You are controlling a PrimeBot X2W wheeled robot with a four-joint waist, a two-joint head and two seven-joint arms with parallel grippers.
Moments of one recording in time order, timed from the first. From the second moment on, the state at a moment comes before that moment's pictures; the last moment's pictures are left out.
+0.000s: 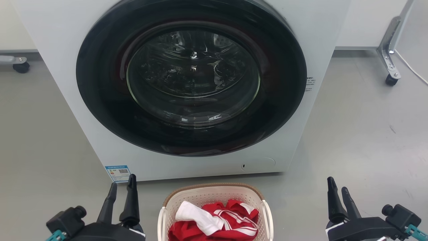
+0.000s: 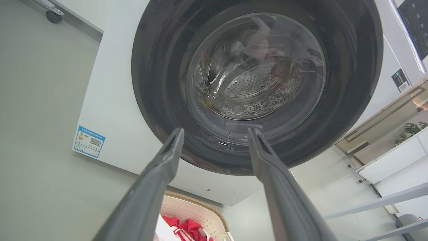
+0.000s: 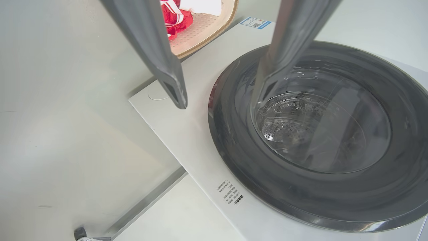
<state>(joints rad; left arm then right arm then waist) -0.01 0.06 -0.12 0.12 -0.81 0.01 -0.10 -0.04 -0.04 0.13 0.21 0.85 -0.01 -0.10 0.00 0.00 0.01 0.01</state>
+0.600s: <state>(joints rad) 0.01 0.08 -0.20 0.09 -0.47 0.06 -0.16 -0.04 -0.05 0.20 0.19 0.57 -0.06 -0.16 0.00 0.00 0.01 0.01</state>
